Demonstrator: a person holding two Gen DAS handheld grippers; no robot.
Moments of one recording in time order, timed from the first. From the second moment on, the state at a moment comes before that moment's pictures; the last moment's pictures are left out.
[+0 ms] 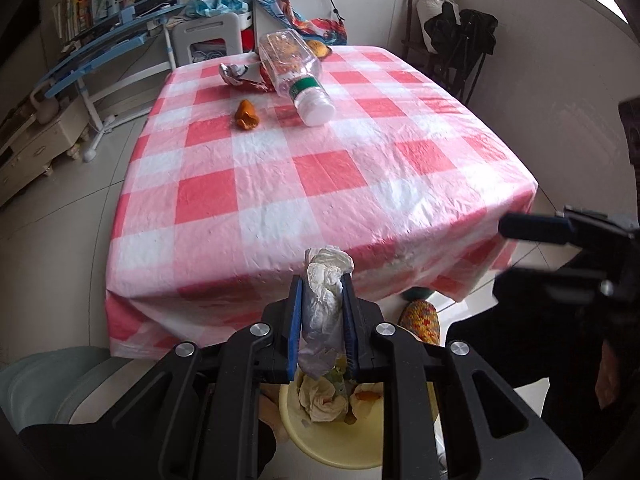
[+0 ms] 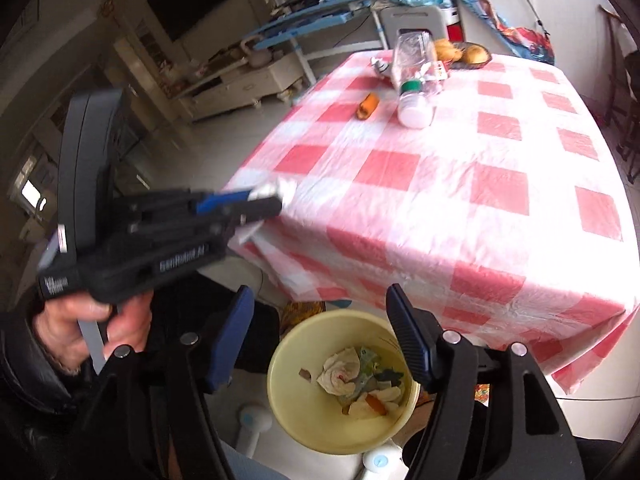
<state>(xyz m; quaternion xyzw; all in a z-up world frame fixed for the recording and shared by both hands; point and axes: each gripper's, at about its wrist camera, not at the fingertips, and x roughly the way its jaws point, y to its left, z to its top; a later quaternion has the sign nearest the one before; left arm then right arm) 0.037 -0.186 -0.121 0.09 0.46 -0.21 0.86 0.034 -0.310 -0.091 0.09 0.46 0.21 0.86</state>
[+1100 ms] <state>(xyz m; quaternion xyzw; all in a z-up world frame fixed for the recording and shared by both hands) 0.095 -0.143 -0.097 0.04 0.45 -0.12 0.88 0.163 -0.321 -0.062 0.10 0.40 0.13 0.90</state>
